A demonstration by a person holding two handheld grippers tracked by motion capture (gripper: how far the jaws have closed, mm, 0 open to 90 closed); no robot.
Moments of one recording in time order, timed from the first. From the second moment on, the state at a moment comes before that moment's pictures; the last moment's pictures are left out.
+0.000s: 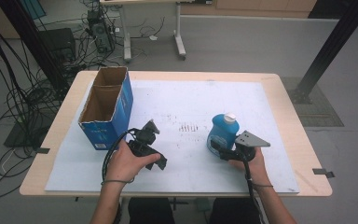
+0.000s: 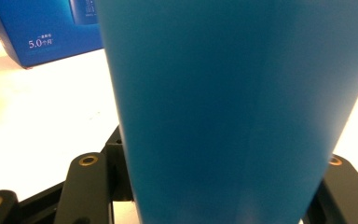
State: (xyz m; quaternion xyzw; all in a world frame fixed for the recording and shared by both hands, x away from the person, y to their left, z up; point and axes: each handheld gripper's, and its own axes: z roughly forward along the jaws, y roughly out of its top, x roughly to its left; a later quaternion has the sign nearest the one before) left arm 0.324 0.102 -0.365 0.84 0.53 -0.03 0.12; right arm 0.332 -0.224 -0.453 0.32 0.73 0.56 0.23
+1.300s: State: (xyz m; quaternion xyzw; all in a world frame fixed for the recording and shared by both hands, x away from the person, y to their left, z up) left arm 0.327 0.100 -0.366 0.84 0.53 -0.03 0.12; right arm 0.331 -0.224 -0.453 0.32 0.73 0.56 0.23
